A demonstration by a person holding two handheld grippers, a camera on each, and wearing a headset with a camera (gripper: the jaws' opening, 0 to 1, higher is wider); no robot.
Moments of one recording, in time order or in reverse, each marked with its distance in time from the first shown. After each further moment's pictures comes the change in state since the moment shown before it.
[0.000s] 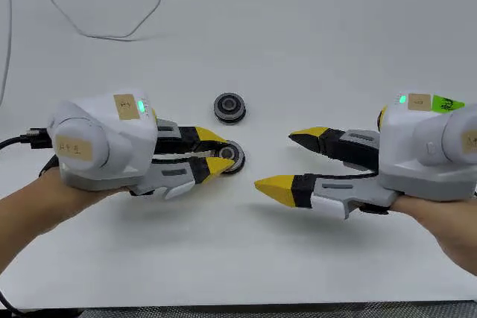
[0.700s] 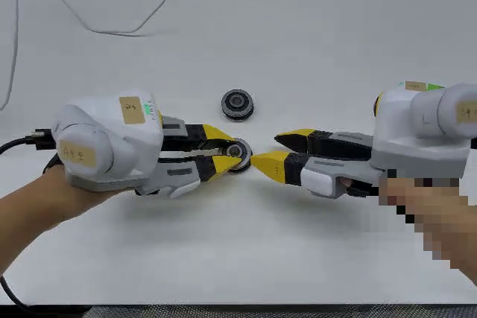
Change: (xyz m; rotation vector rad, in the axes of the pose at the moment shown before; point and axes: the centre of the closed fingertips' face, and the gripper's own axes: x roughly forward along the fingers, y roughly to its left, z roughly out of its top) left arm -0.001 -0.001 -0.001 0.049 -0.004 0.000; right arm 0.021 0.000 0.004 0.235 -0.038 0.032
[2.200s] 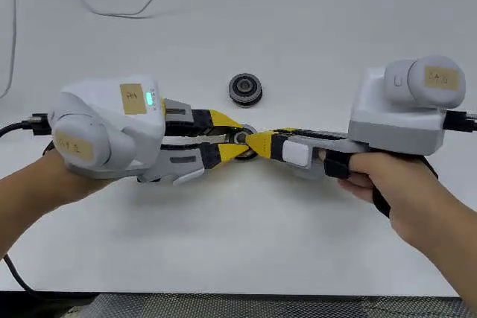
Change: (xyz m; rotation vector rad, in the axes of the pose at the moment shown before) left arm 0.001 0.001 -0.001 0.074 0.010 -0.032; right arm 0.026 -0.007 -0.010 0.310 0.039 -0.073
